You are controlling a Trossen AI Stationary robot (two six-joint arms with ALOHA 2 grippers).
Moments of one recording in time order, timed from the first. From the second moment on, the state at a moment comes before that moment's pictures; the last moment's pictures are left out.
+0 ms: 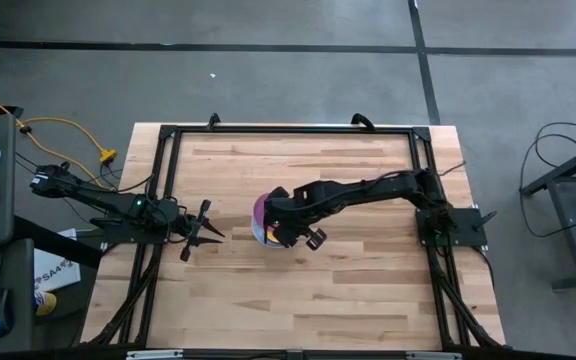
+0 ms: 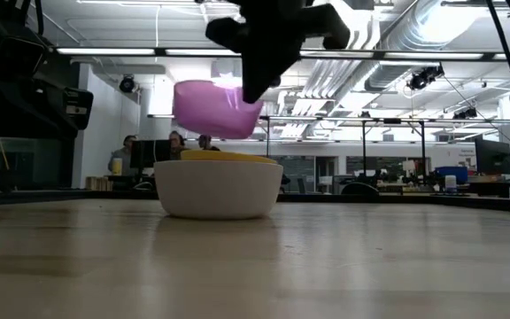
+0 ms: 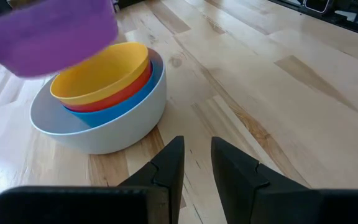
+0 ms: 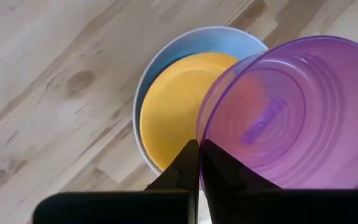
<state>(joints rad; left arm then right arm) -0.26 0.37 0.02 0.00 -0.01 0.21 0.11 2.08 1.94 -1.08 0.09 -0.74</state>
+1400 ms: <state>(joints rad) -0.26 0.37 0.02 0.00 -0.01 0.21 0.10 2.15 1.94 -1.11 -0.02 -0.59</state>
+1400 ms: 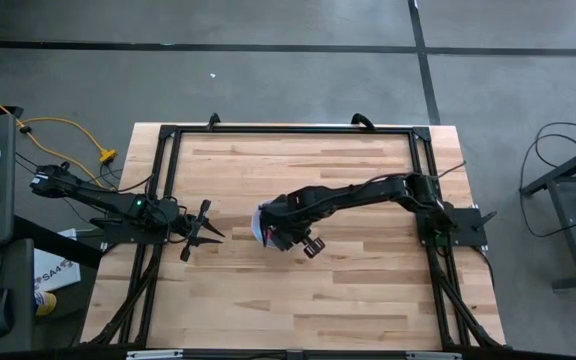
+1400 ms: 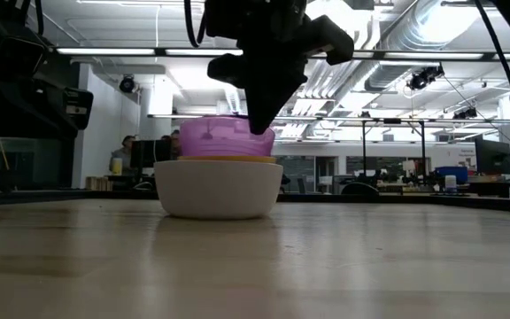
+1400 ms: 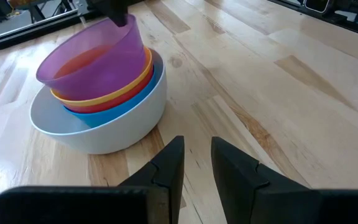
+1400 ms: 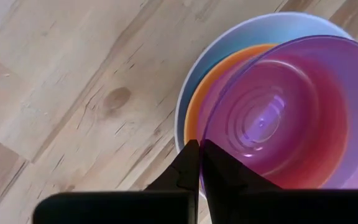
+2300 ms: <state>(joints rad) -0.26 0.37 0.02 0.00 -0.01 0.21 0.09 2.19 1.94 -1.09 -0.02 -0.60</state>
